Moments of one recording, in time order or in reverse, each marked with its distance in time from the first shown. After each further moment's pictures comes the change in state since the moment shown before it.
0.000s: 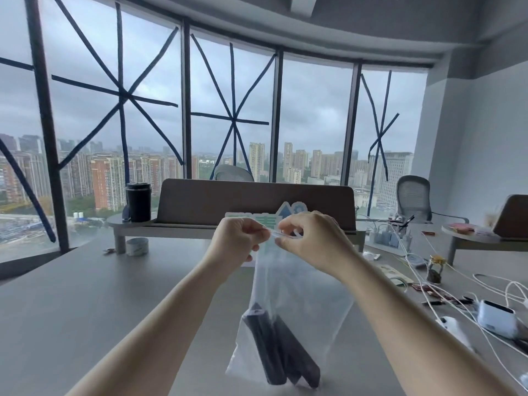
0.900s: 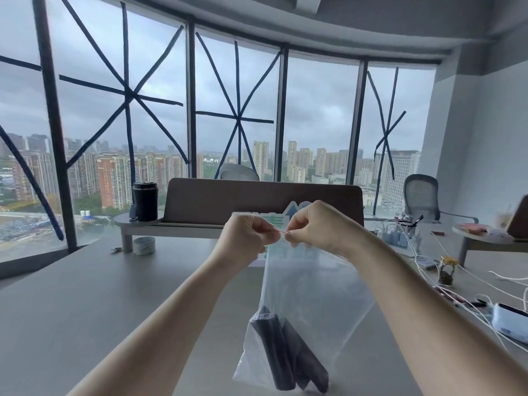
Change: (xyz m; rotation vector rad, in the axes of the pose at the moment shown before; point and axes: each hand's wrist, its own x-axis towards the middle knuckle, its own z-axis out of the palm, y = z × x) left_hand 0.002 0.010 -0.006 0.075 -0.023 0.069; right_hand 0.032 -0.005 -0.004 0.131 -0.207 0.140
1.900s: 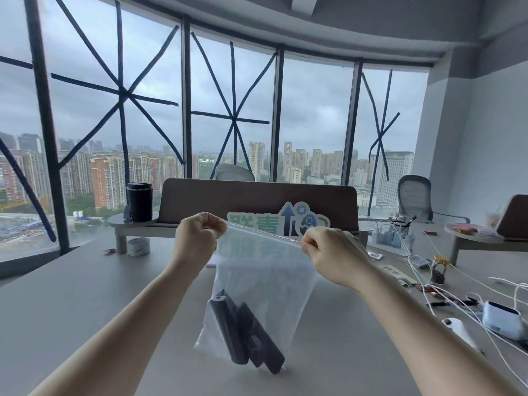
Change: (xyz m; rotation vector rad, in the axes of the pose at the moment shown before) left_hand 0.014 -0.048 -0.044 -0.093 0.316 -0.080; right_hand -0.033 0.033 0.012 -0.362 0.181 -0.048
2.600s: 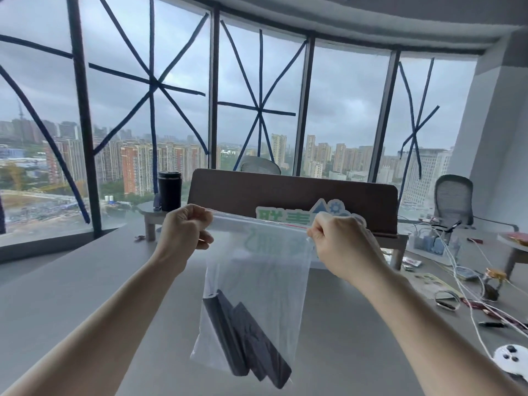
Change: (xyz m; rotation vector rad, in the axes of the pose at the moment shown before) left_hand 0.035 -0.032 -0.068 -0.132 0.030 -0.071; right_hand 0.035 -0.047 0.028 0.028 0.129 -0.040
